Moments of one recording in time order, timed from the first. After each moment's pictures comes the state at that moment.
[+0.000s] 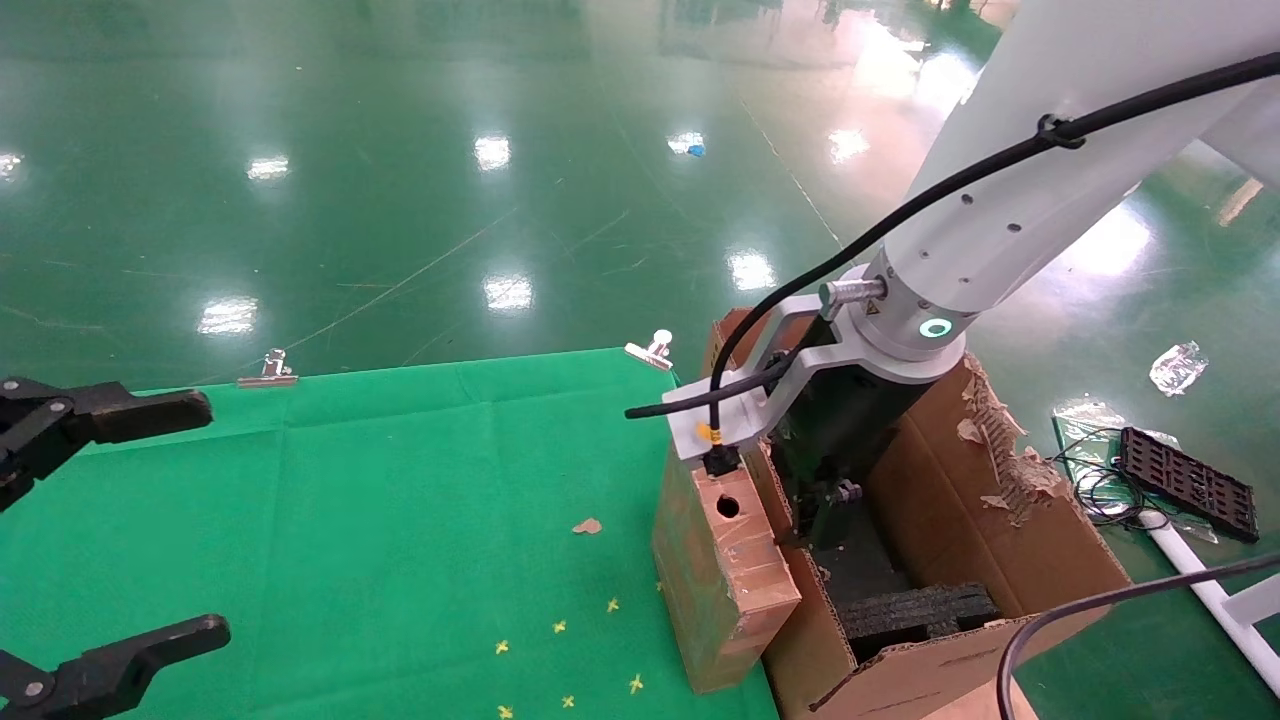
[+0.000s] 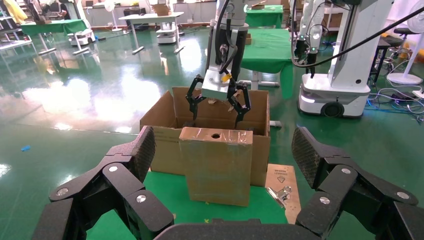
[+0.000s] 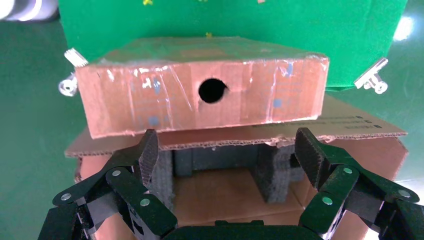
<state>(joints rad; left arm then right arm) -1.08 0.61 0.28 -1.28 0.73 1.49 -0.19 2.20 -0.89 -1.59 1.35 -1.52 -1.54 0.72</state>
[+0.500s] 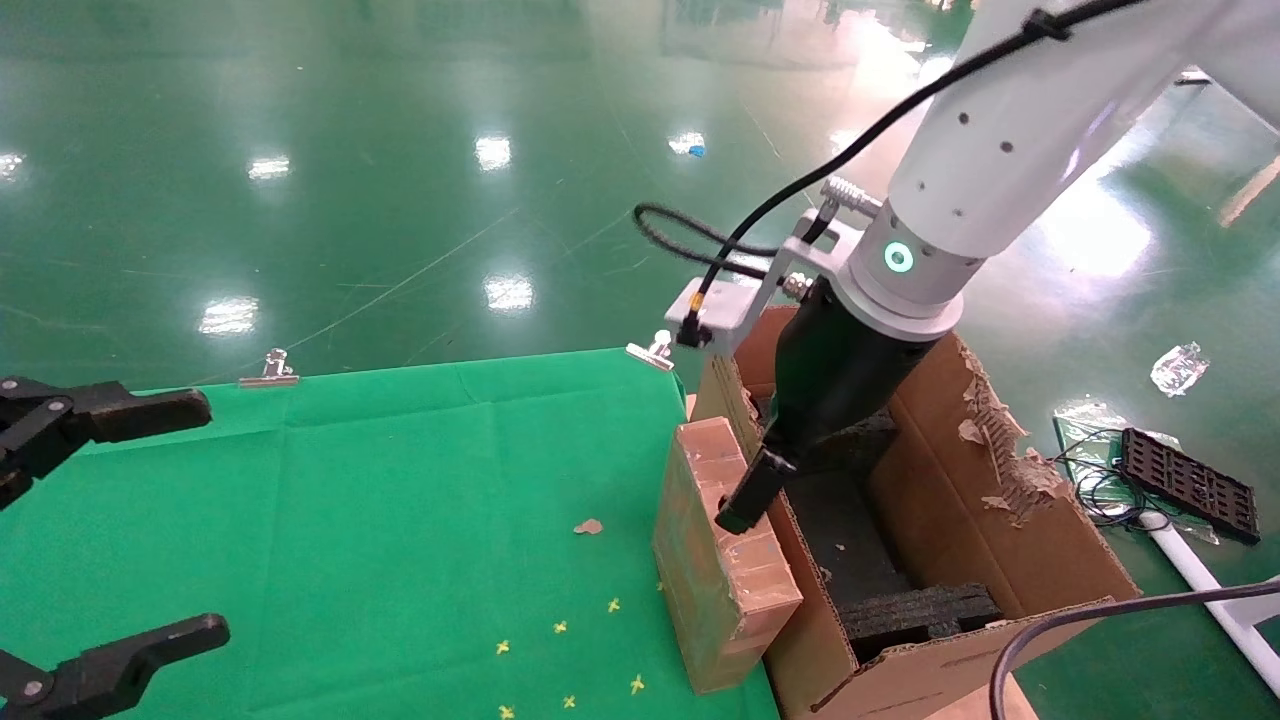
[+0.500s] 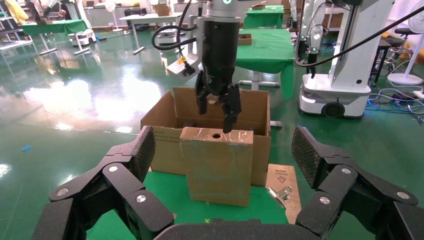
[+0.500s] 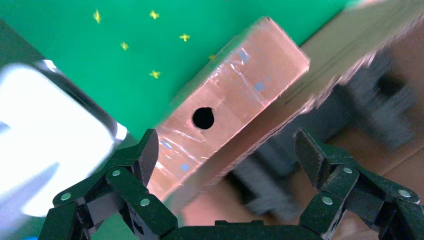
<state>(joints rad) -1.08 0.61 0.29 -1.28 0.73 1.49 -0.18 2.21 -0.97 -1.66 1.10 -1.37 -1.57 1.21</state>
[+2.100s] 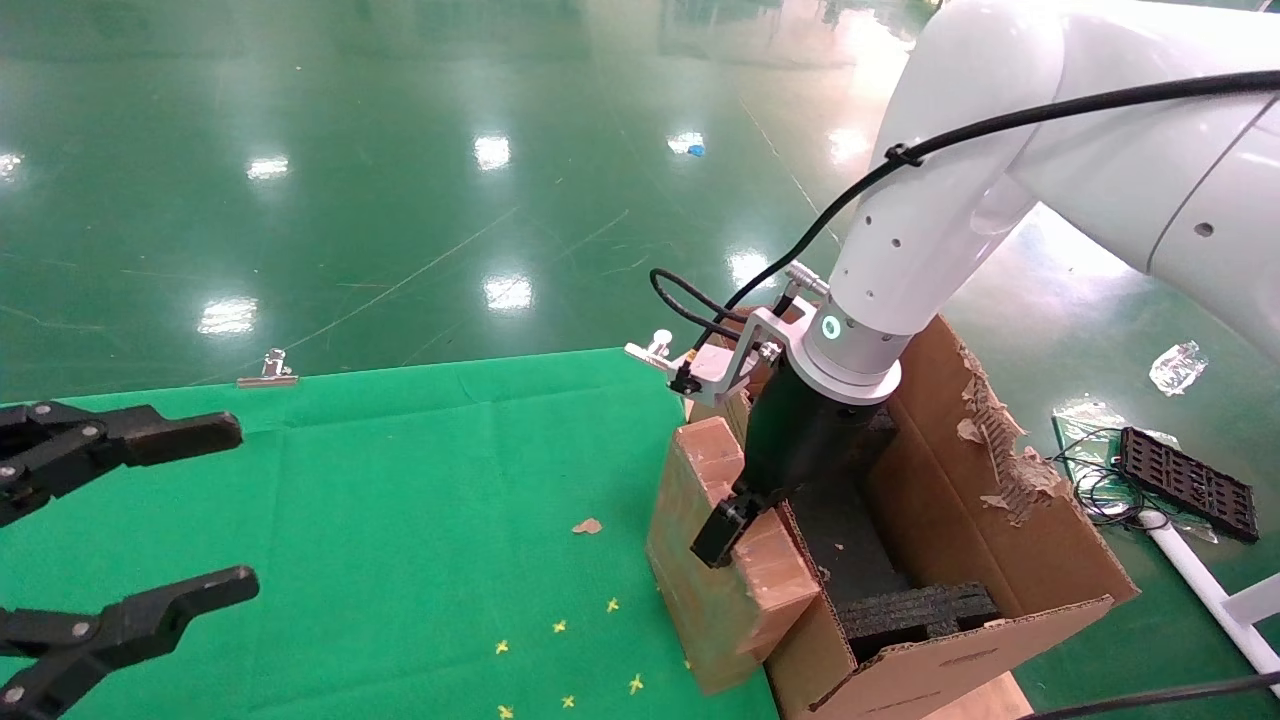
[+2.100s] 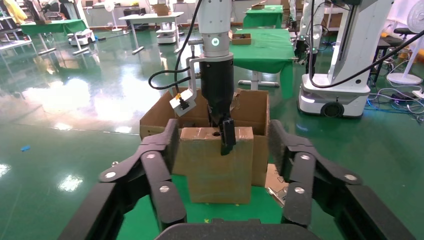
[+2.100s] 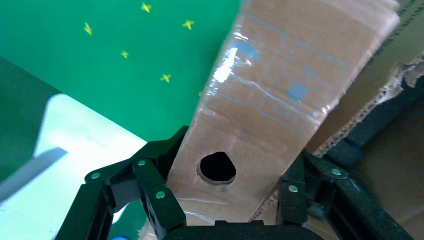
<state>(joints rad) -1.08 0.61 0.29 -1.28 0.72 1.49 -0.18 2.10 -1.05 -1.76 0.85 -1.32 -1.49 1.31</state>
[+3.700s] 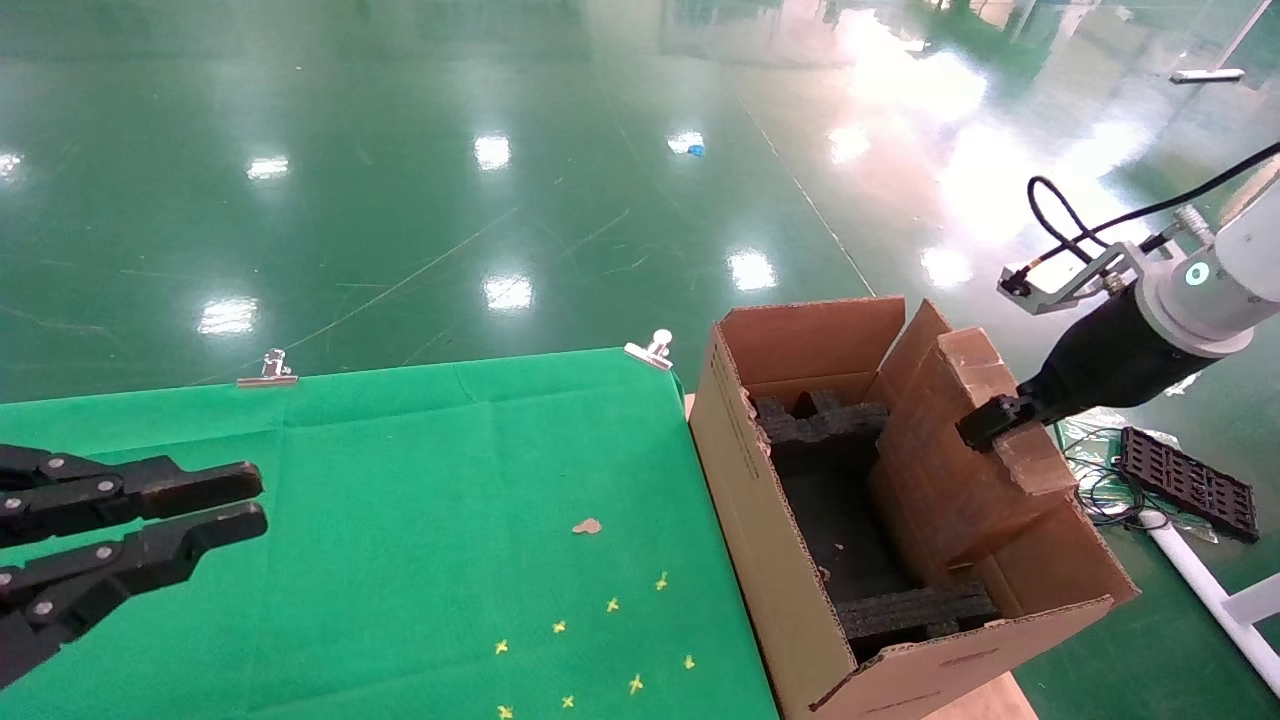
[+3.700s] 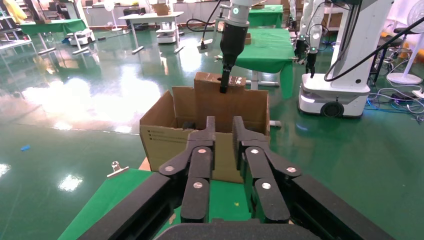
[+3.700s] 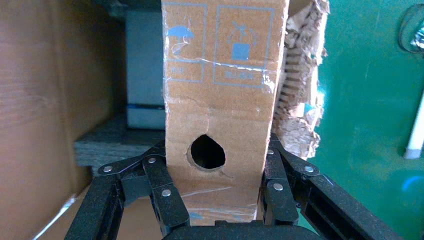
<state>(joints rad) -1.08 0.61 0.29 -1.28 0.72 1.49 -0.18 2.12 -0.82 -1.71 0.25 -1.41 -1.41 0.98</state>
